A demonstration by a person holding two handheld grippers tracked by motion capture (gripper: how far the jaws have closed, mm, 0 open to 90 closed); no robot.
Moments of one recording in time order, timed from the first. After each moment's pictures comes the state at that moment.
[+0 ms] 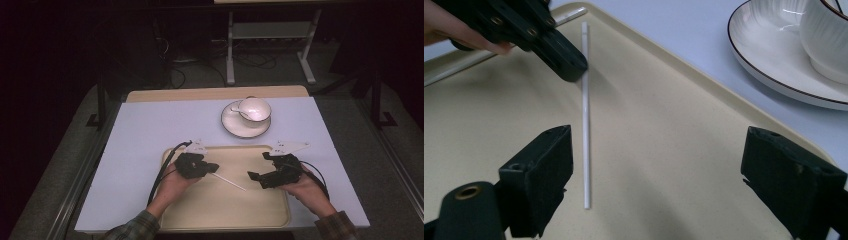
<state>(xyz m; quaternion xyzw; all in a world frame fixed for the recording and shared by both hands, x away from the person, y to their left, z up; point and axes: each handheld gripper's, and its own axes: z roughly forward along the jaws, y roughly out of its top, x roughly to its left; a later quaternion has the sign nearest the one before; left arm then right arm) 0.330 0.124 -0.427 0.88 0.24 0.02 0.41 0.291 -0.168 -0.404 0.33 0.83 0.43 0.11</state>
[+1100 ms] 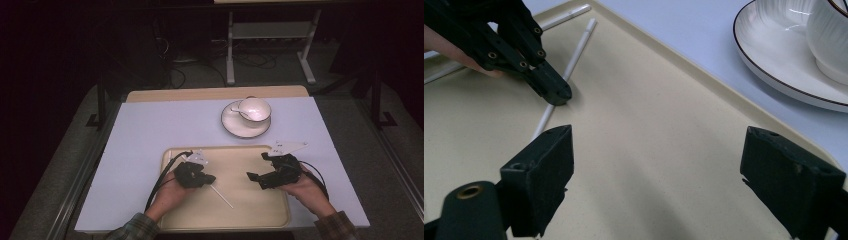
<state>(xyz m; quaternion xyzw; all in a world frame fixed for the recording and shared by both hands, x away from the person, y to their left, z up) 0.311 0.134 -0.443 0.90 0.24 0.00 0.36 0.290 -0.166 -0.402 0.32 0.84 0.43 0.11</state>
